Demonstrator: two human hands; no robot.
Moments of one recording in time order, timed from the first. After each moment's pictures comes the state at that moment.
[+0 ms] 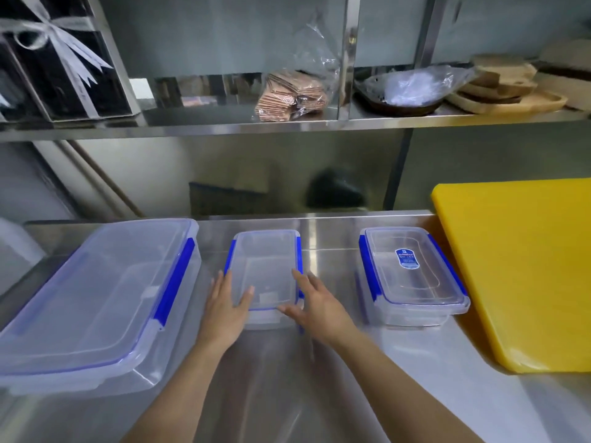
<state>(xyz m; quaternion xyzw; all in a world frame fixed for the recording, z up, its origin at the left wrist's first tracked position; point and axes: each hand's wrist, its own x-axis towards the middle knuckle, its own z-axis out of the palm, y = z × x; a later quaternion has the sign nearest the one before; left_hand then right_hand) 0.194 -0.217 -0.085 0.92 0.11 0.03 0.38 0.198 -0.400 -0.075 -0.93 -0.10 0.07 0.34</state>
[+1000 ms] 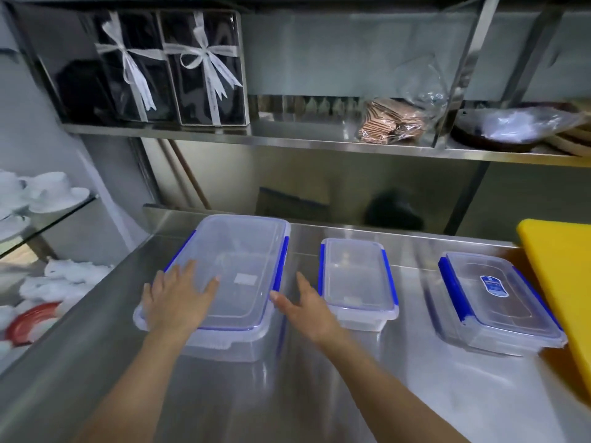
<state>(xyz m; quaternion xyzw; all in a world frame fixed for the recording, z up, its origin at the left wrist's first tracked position) 0.125 -0.019 -0.017 0.95 0.26 0.09 0.13 0.147 -0.233 -0.020 -0.85 -0.10 0.13 0.51</state>
